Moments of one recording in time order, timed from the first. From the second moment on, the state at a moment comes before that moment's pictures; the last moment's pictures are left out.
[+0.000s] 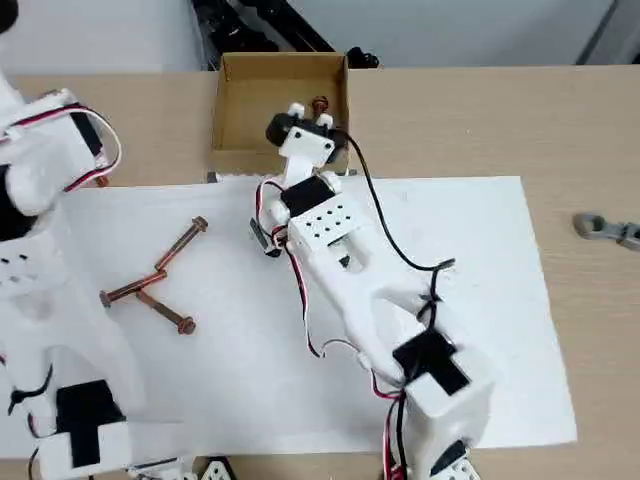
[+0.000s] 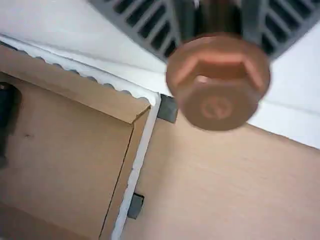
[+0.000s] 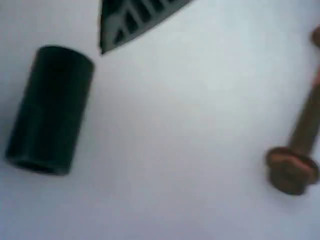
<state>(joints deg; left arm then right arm) -16.4 -4.2 -42.7 99.8 18.5 -36.6 17.1 -6.4 66.5 -44.2</state>
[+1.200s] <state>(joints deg) -16.4 -4.2 -40.1 99.8 18.5 -36.2 27.4 -7.8 60.8 -44.1</state>
